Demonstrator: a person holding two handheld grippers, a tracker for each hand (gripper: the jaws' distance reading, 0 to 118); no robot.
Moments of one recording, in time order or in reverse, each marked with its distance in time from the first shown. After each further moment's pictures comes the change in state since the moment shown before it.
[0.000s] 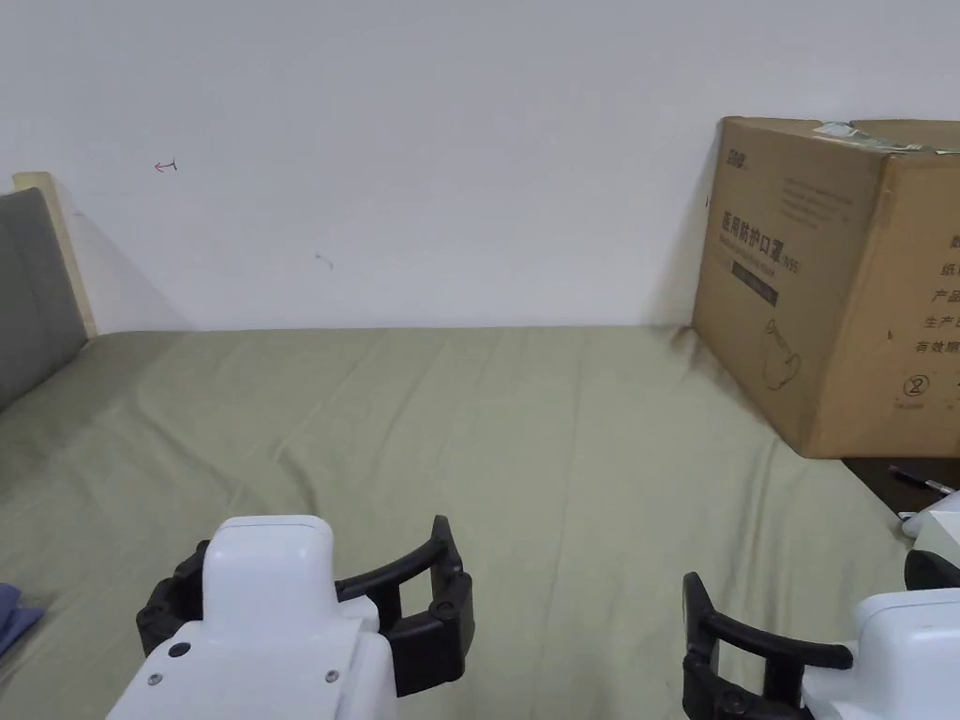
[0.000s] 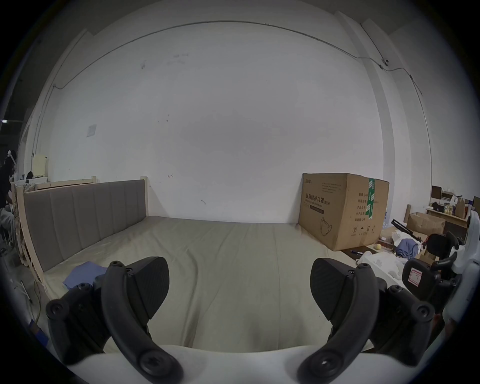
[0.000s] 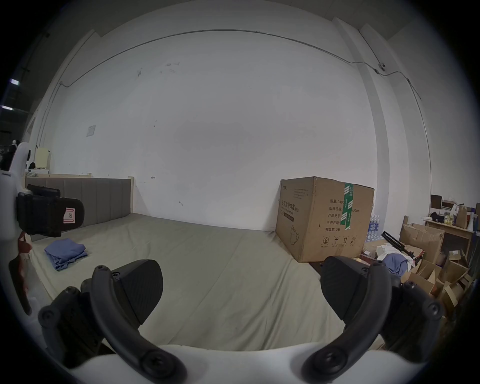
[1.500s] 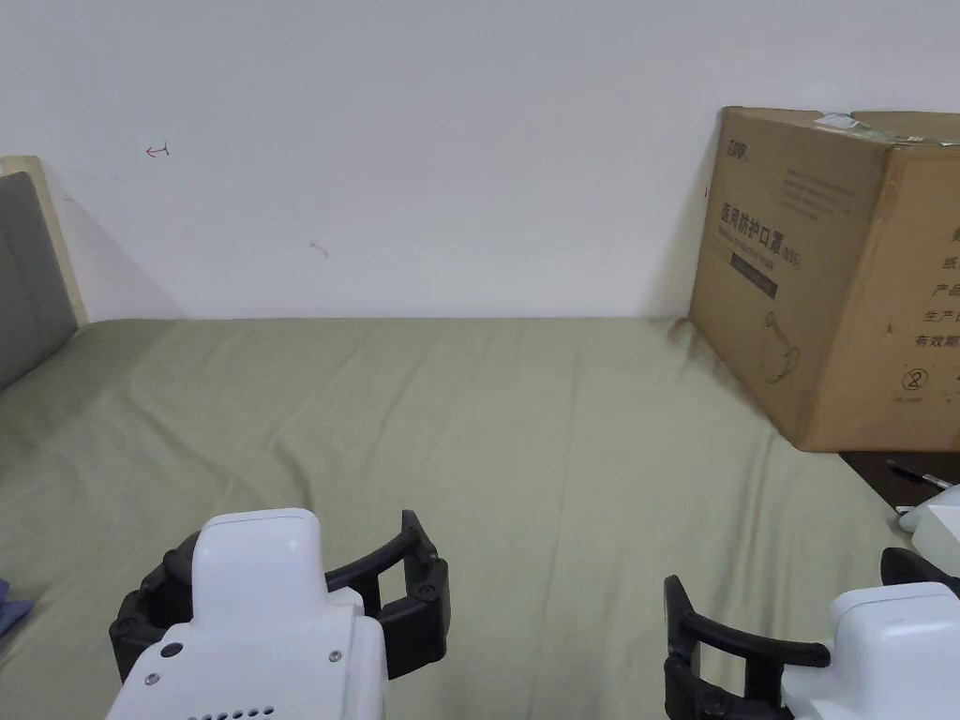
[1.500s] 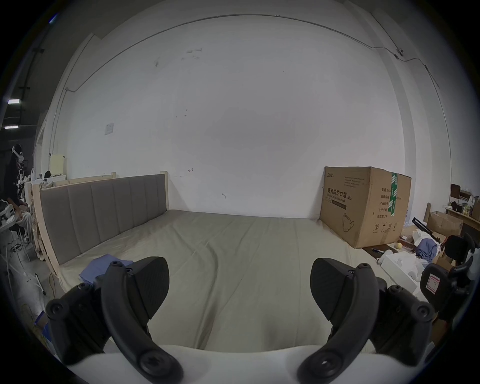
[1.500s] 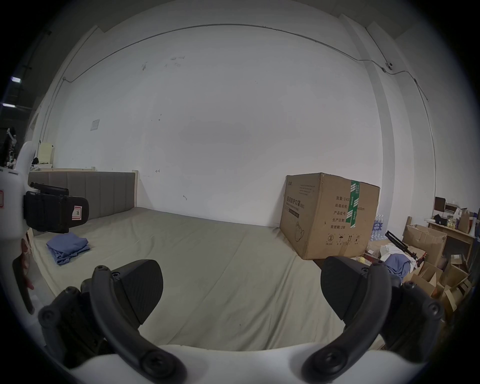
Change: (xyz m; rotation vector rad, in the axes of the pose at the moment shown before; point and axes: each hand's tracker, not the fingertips) left arm 0.003 -0.003 -0.010 -0.031 0.146 0.001; right arm -0.009 -0.003 -0.007 -0.032 0.027 0.019
